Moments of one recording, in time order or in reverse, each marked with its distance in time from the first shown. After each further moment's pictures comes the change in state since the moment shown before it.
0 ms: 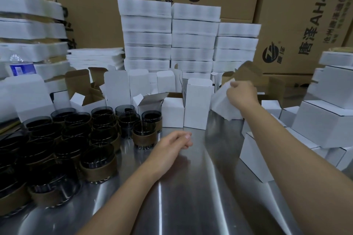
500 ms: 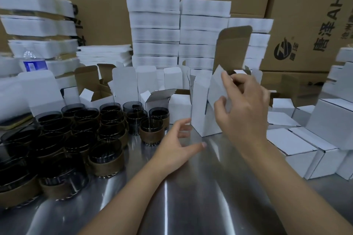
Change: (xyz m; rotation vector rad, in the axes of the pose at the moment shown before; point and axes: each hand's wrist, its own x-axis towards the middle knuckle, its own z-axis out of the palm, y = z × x) left_hand 0.000 -0.001 0.001 0.127 0.105 0.118; right_hand -0.103 -0.015 0.009 -0.142 0.555 -0.818
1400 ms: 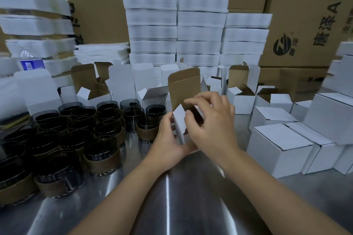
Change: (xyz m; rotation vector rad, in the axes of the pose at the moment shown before) left_hand -0.002 -0.003 -0.004 0.032 -0.004 0.051; right_hand -0.026 -0.031 0.010 0.302 -0.302 0.222
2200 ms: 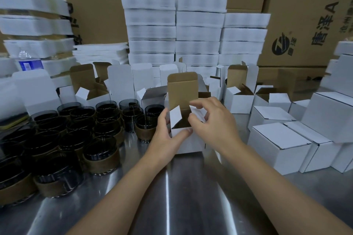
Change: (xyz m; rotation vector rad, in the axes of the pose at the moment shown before) left_hand 0.002 0.007 0.000 -0.090 0.112 -0.093; right_hand 0.008 0.031 0.007 0.046 -0.261 0.209
